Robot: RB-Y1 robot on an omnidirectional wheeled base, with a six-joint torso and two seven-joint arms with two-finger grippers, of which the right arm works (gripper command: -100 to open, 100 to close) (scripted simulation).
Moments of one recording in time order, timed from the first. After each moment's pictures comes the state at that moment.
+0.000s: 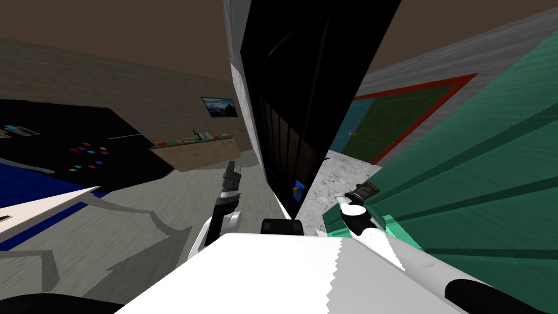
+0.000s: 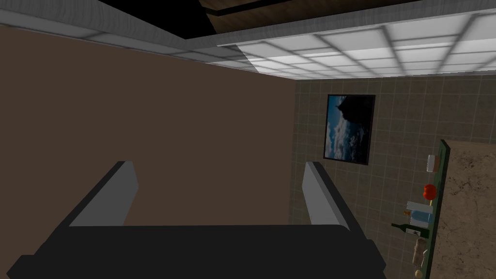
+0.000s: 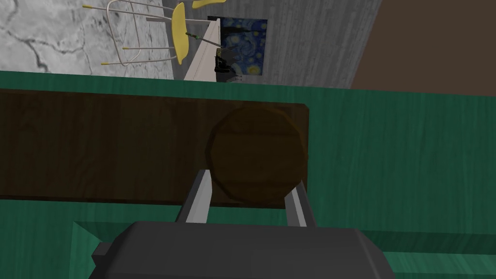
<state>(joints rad) -0.52 -0.28 -1.36 -0.47 -0.03 -0.74 0.46</state>
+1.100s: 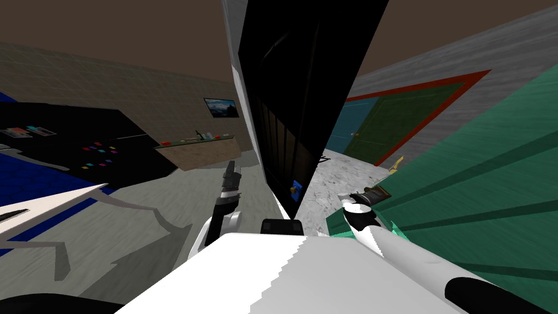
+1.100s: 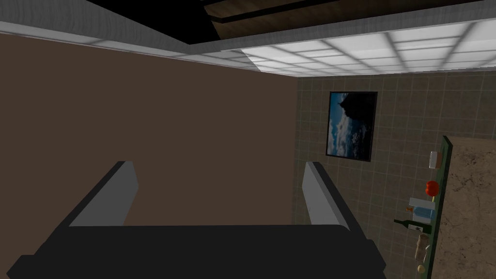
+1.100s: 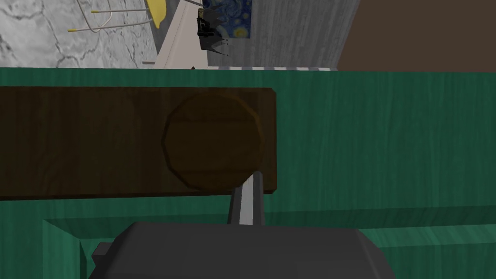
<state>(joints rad) -0.54 -0.30 -1.47 -0.47 -0.05 -0.83 0.52</state>
